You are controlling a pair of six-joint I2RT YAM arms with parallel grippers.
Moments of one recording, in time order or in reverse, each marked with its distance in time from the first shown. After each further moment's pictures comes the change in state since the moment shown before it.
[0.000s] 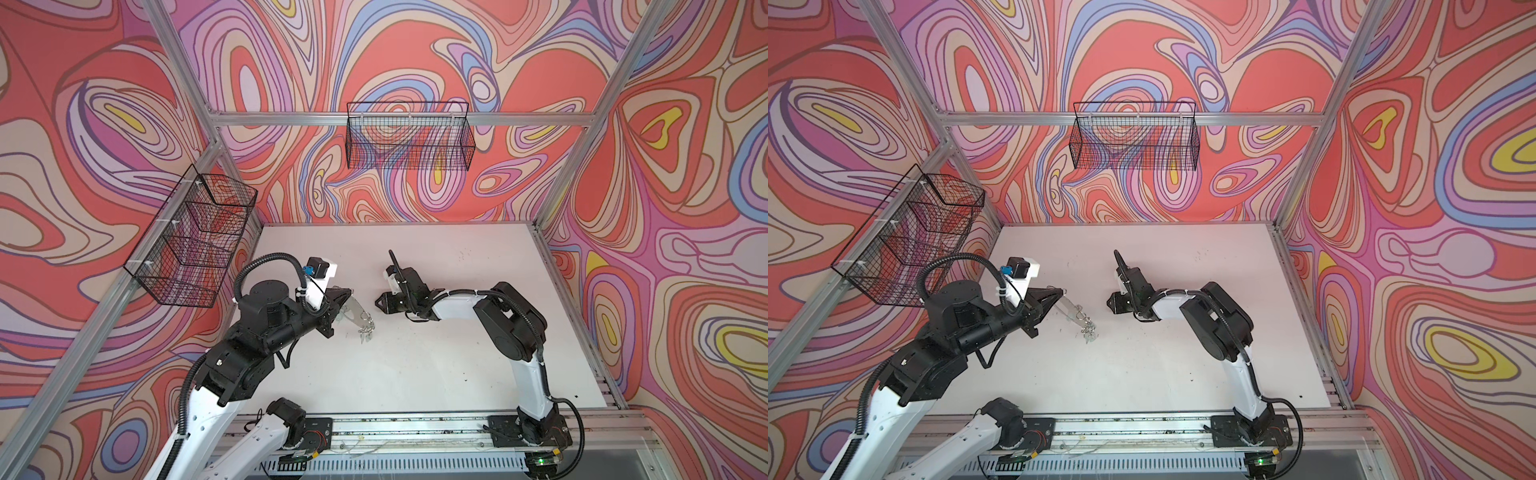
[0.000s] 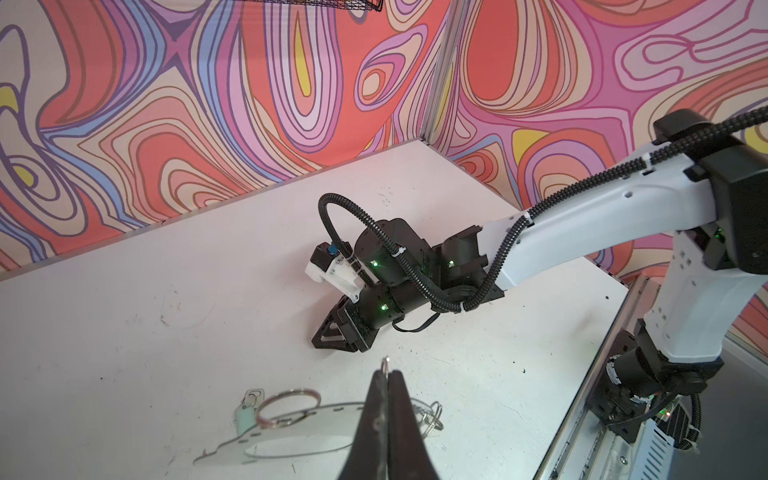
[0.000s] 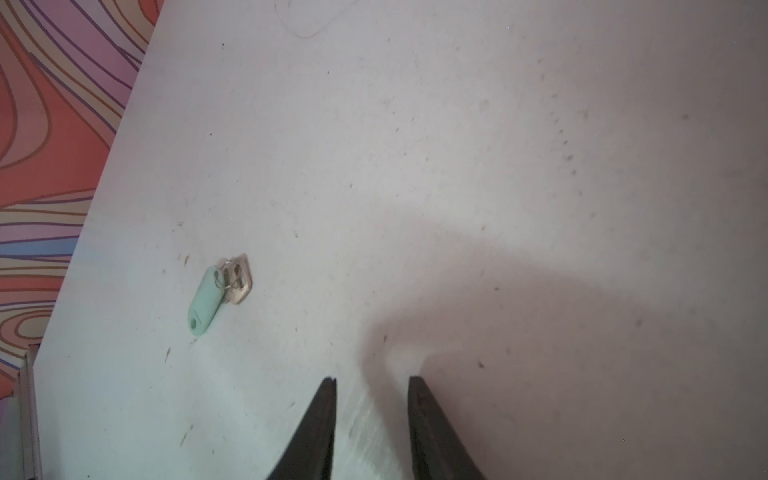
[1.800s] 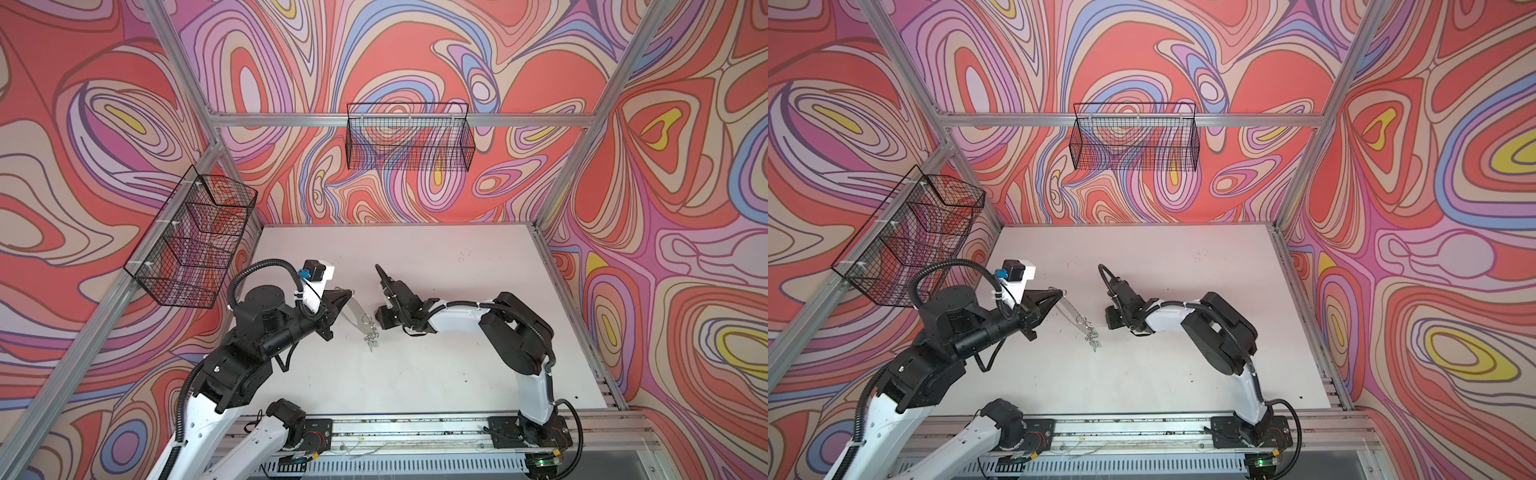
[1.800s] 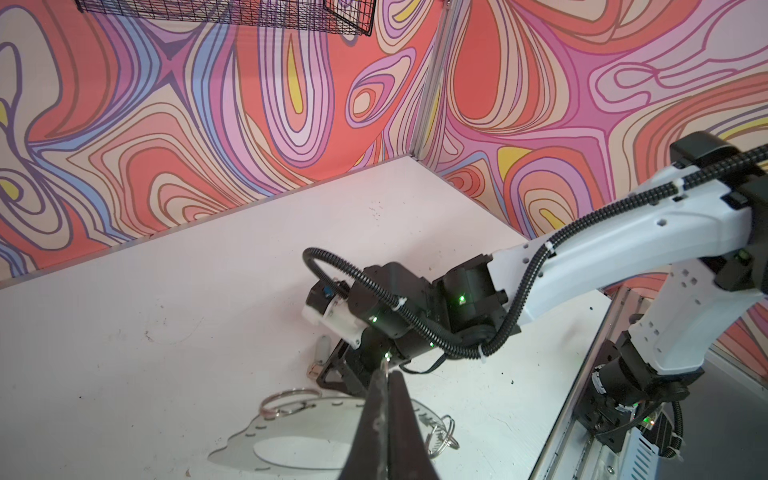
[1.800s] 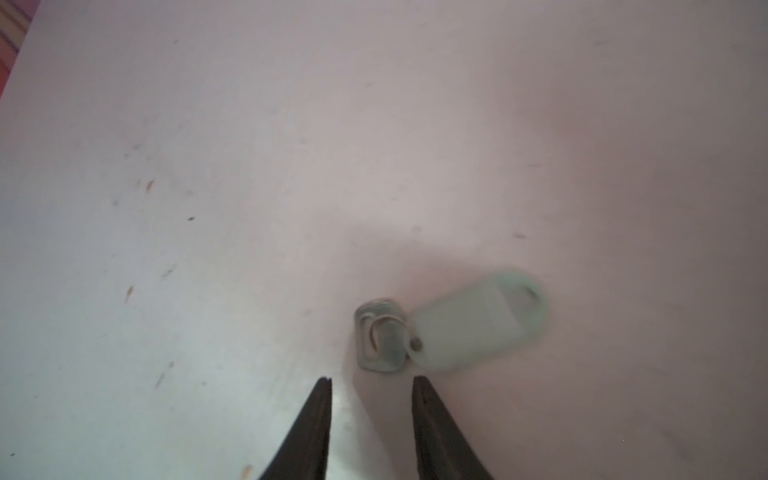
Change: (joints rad) left arm 0.000 -0.021 -0.028 0.046 0.037 -0.027; right arm 0.071 -0.123 -0.097 -0.151 0.209 -0.009
